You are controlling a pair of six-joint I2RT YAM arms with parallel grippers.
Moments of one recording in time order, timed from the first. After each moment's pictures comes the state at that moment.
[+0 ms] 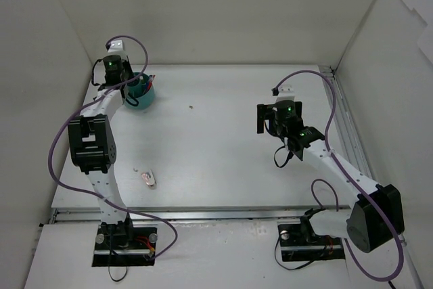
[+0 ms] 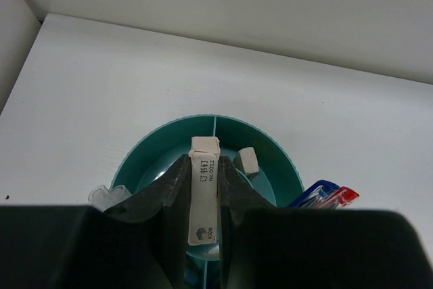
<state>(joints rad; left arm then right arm) 0.07 2.03 1.60 0.10 -0.02 -0.12 0.41 1.24 0.87 -0.24 0.32 0.18</state>
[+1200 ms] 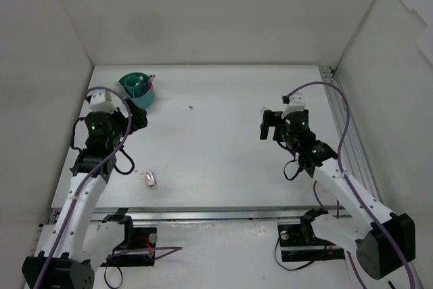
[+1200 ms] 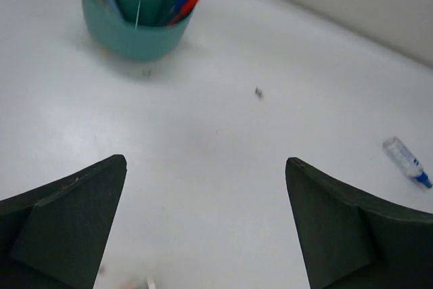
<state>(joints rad) -0.06 0.94 0.87 -0.17 -0.02 -0.39 0.39 1.05 0.74 -0.18 0.20 0.24</state>
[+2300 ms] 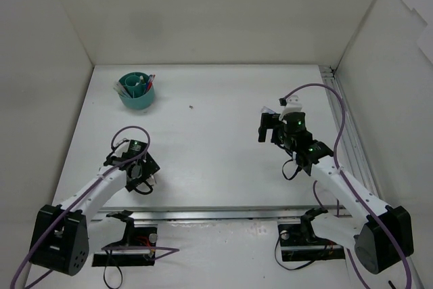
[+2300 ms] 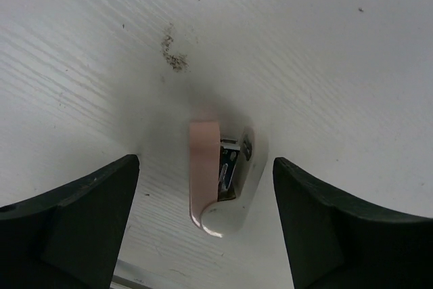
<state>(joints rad) -0.25 1.09 0.53 -0.60 -0.24 -0.91 0.38 1.07 0.71 -0.17 0.16 0.27</state>
